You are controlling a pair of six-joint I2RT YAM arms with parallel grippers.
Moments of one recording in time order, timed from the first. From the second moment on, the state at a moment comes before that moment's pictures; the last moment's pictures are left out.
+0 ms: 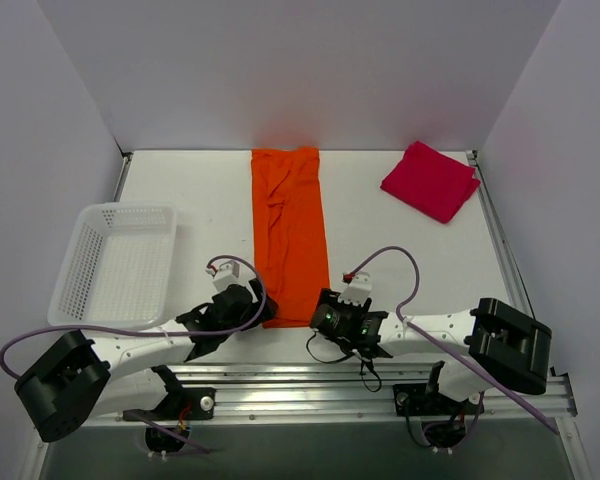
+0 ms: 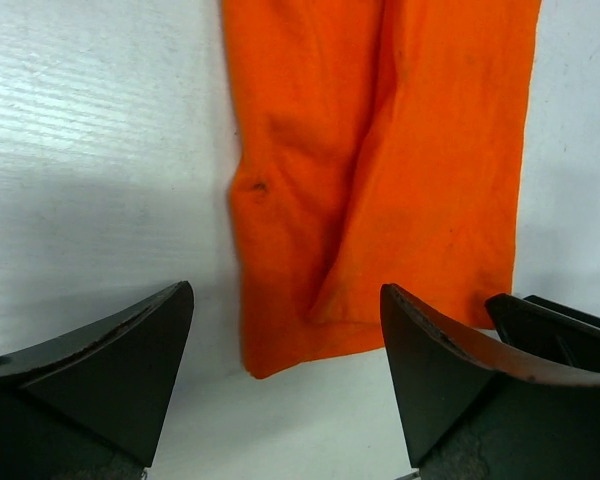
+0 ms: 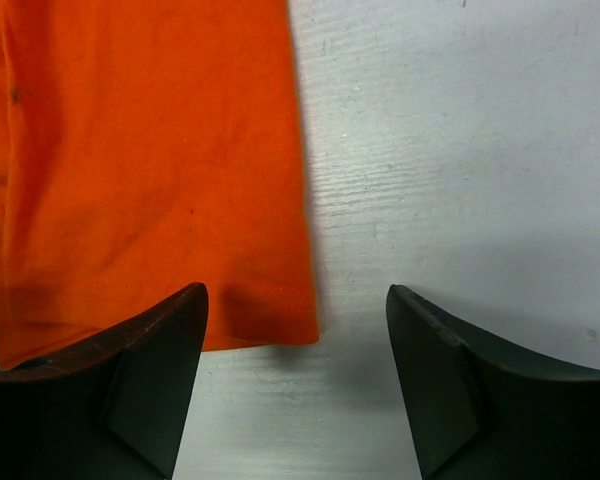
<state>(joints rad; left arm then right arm) -0.85 1.15 0.35 0.06 -0.32 -1.04 1.15 1.40 0.53 -0.14 0.71 1.18</state>
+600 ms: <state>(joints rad) -0.87 1.23 0.36 0.14 -0.30 -1.06 1.13 1.40 0.49 -0.11 0.74 1.17</state>
